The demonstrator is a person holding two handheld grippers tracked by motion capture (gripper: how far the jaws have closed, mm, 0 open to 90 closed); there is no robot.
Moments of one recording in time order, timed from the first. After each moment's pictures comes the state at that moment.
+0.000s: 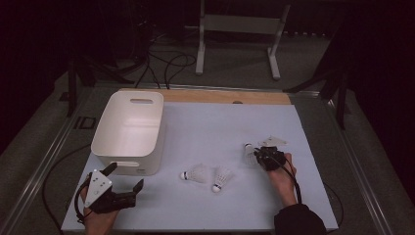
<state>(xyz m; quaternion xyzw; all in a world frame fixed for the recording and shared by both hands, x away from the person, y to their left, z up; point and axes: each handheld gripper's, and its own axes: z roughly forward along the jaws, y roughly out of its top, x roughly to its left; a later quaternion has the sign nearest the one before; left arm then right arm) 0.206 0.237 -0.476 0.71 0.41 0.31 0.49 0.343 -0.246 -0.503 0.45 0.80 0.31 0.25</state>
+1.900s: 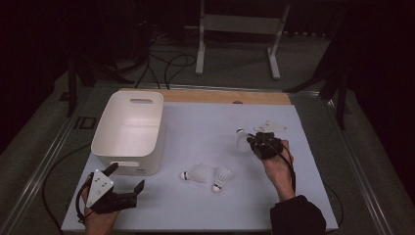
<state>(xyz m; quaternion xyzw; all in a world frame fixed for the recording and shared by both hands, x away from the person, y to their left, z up) 0.206 0.235 -0.477 0.71 0.40 0.30 0.49 0.344 -0.213 -0.429 0.43 0.79 0.36 0.26</state>
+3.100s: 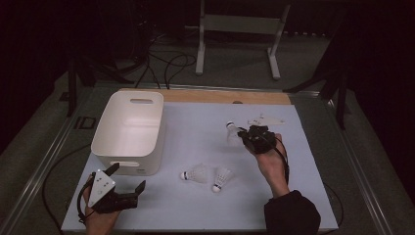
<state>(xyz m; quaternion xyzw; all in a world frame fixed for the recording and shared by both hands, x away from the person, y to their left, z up) 0.207 0.233 -0.479 0.72 0.40 0.30 0.48 0.345 -0.191 -0.405 0.42 0.78 0.41 0.23</state>
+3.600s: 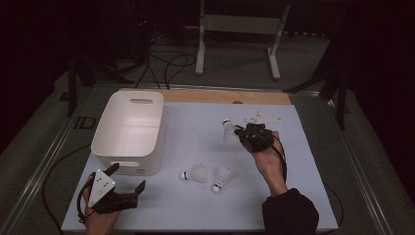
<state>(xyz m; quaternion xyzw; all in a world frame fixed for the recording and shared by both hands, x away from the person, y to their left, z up) 0.207 0.233 -0.478 0.72 0.40 0.30 0.48 0.345 -0.181 -0.396 0.40 0.78 0.42 0.23</state>
